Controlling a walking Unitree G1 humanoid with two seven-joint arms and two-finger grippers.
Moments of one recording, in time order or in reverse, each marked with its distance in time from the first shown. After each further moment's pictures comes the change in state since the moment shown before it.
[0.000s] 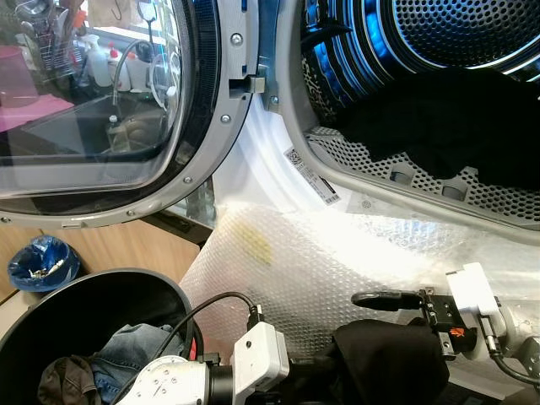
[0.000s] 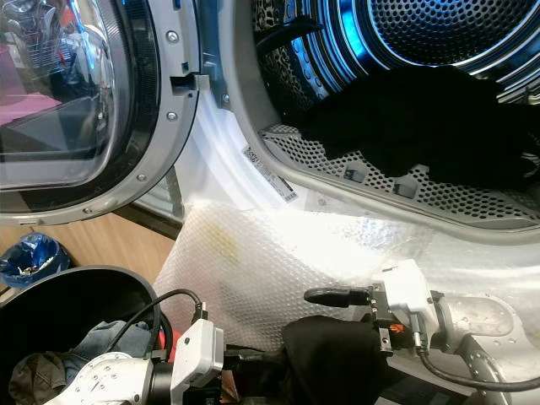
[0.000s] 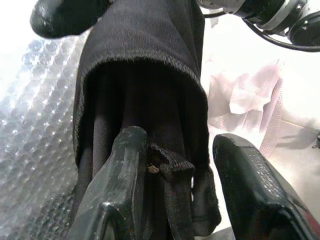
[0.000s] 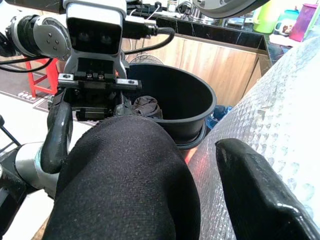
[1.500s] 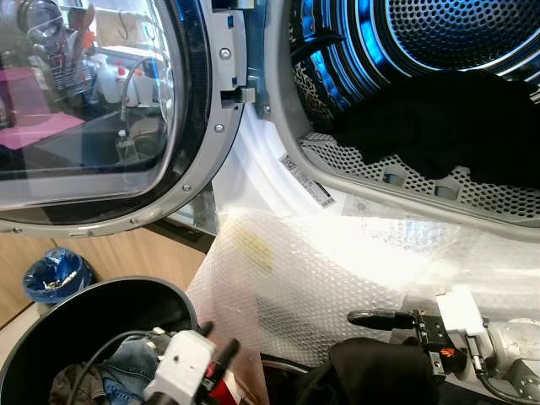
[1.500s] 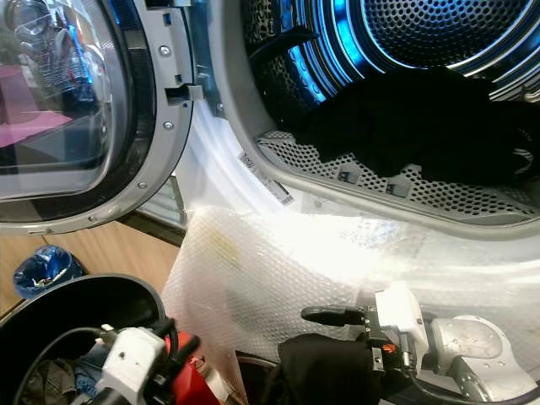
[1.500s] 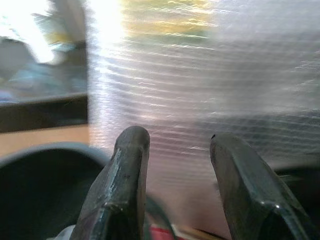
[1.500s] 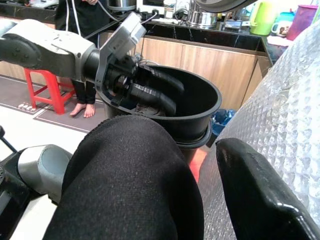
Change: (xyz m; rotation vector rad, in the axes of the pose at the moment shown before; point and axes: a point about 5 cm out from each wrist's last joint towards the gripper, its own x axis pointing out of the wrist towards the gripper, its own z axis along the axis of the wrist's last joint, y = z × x) left arm -0.082 0.001 -0.044 0.115 0.188 1.276; right arm 0.007 0.011 -0.026 0.063 0.004 -0.018
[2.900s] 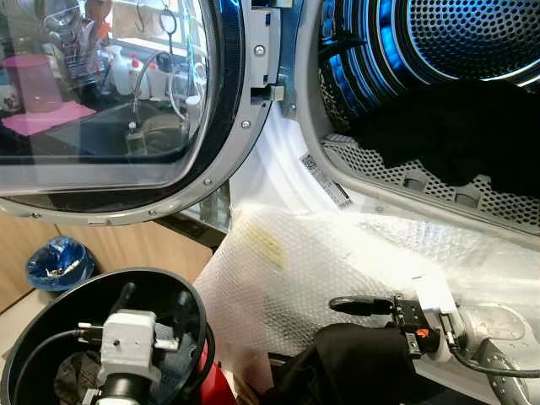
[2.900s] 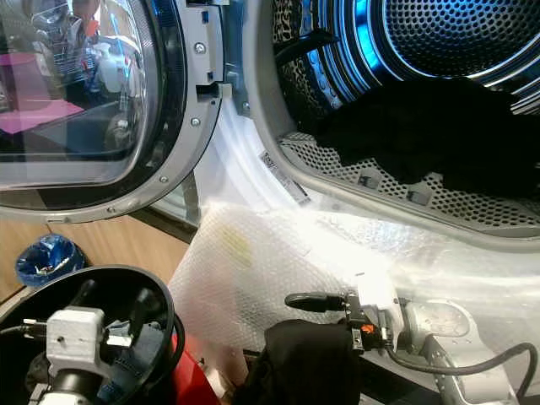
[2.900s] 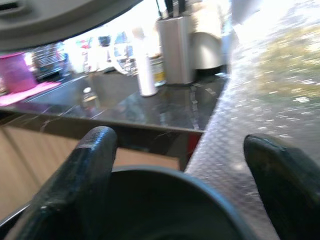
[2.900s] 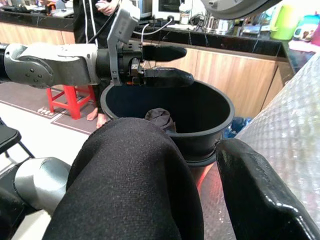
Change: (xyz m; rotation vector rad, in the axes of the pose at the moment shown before) left arm 0.010 0.024 0.007 -0.064 -0.192 0.180; right arm 0.022 -0.022 0.001 0.020 -0.056 0.066
